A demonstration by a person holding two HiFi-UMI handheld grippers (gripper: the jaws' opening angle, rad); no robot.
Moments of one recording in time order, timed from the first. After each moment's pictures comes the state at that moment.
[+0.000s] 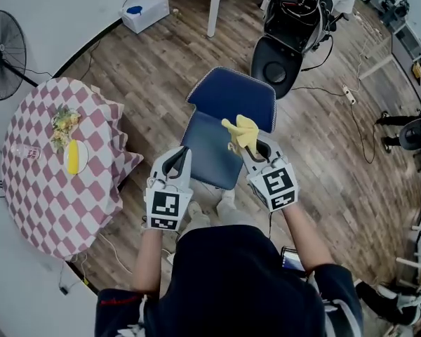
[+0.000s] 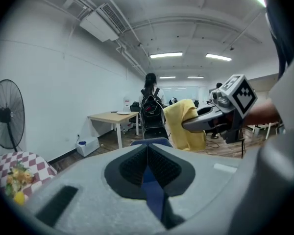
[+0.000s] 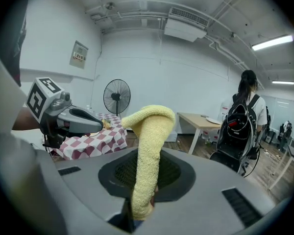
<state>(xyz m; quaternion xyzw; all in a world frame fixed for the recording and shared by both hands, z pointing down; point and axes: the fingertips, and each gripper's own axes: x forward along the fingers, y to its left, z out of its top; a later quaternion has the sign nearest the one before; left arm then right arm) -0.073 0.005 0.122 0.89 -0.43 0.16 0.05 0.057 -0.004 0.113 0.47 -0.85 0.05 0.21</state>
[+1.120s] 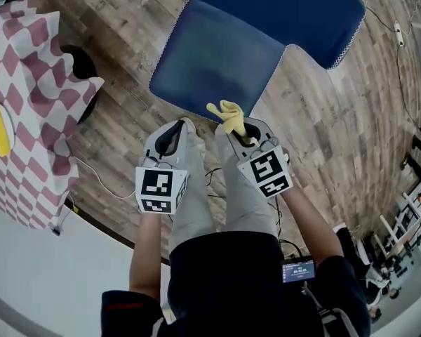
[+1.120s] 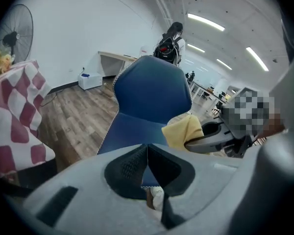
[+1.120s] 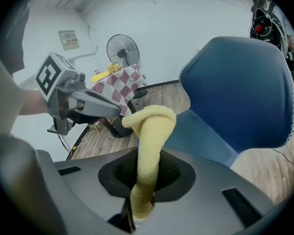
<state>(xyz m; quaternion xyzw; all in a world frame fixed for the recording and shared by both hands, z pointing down) -0.053 0.032 0.481 0.80 -0.41 0.28 0.33 0.046 0.053 0.501 0.31 -0.84 0.28 0.36</state>
